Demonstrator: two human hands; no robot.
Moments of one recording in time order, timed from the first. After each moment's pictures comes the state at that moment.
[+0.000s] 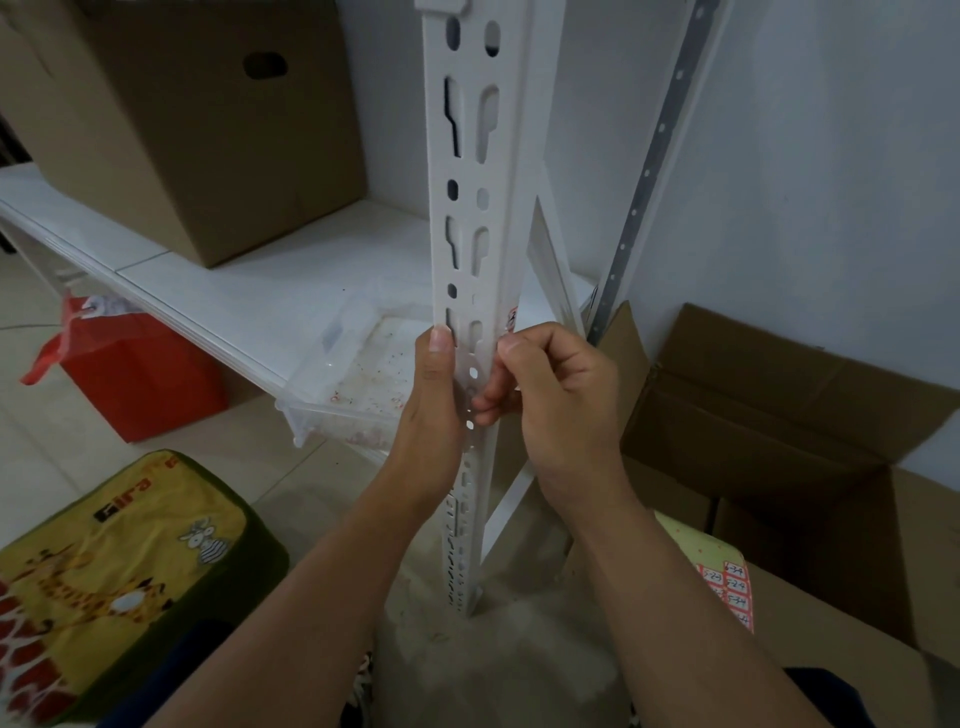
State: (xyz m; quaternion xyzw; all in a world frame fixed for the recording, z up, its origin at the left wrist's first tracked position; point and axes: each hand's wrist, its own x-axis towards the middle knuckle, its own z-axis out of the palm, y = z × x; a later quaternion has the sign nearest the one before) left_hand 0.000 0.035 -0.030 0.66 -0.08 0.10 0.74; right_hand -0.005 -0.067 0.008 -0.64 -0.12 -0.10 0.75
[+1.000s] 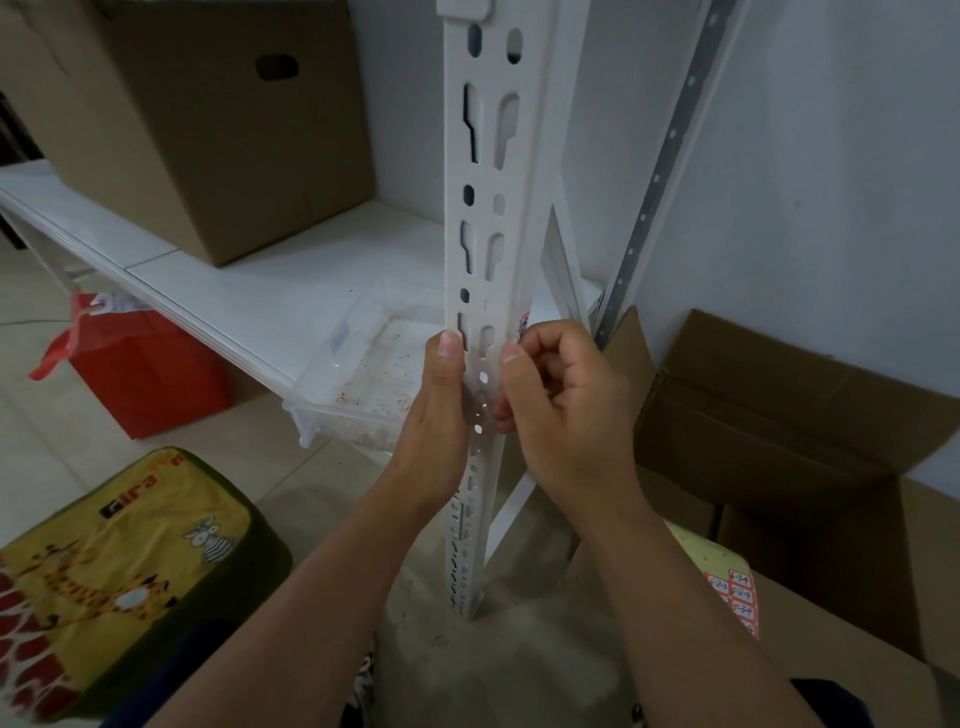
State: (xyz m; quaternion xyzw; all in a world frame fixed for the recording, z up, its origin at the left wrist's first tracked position) left_hand 0.003 0.039 -0.030 0.68 -0.07 0.09 0.72; right_hand -0.005 -0.070 0.003 -0.77 -0.18 -0.20 0.58
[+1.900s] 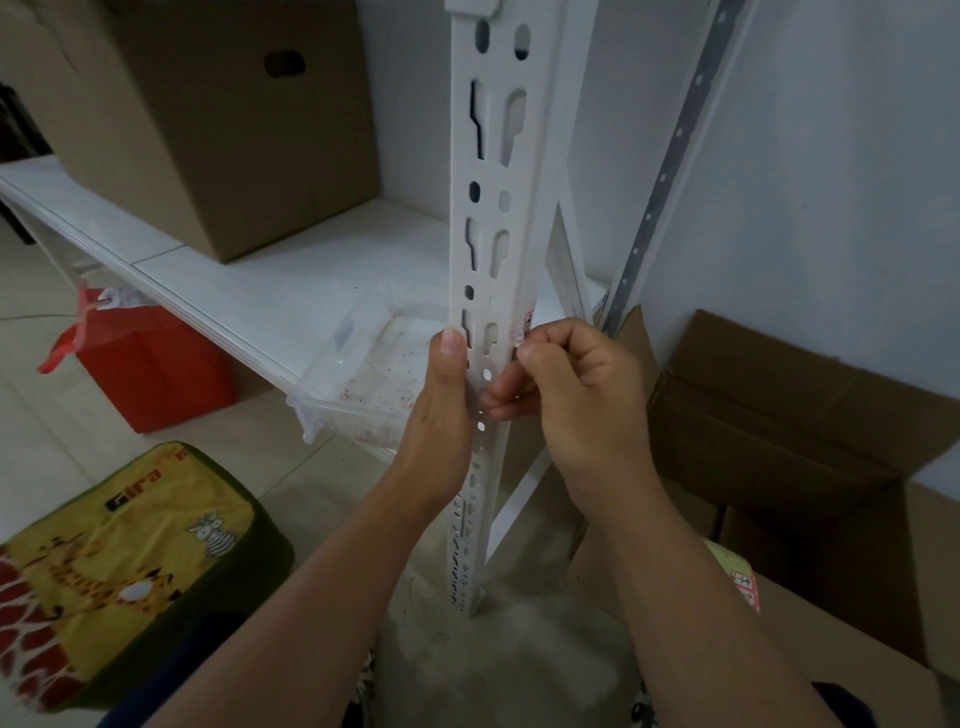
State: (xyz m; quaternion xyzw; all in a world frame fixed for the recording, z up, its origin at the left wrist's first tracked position) left_hand 0.002 0.038 -0.030 0.68 -0.08 0.11 0.72; right_hand -0.008 -0.071 0.020 -0.69 -0.10 -0.07 0.72
